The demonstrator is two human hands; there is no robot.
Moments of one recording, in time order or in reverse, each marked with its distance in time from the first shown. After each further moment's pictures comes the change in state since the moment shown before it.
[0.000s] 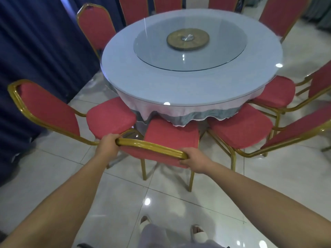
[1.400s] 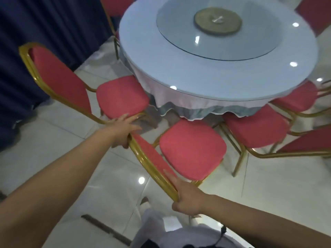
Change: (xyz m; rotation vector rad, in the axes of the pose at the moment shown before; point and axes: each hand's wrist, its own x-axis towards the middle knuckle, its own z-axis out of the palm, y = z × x) left_hand 0.038 -0.061 -0.052 0.489 -0.528 0.274; right_hand -0.030 -0.093 0.118 -0.131 -0.426 -0.031
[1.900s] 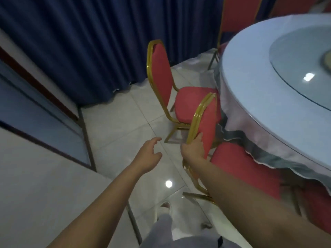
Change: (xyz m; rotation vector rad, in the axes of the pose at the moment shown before) left_hand -0.118 0.000 0.107 -1.130 0.574 -0.665; right_hand 0.195 -0.139 -0.044 0.315 0.416 0.152
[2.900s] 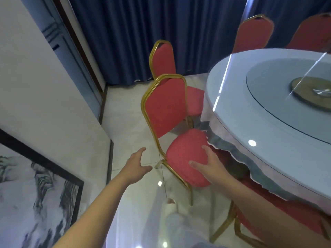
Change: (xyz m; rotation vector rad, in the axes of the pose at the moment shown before) left_hand -0.343 0.159 0.321 -0.125 0.230 -0.263; right_hand -0.129 0.316 -0.414 -0.159 -0.510 -0.535
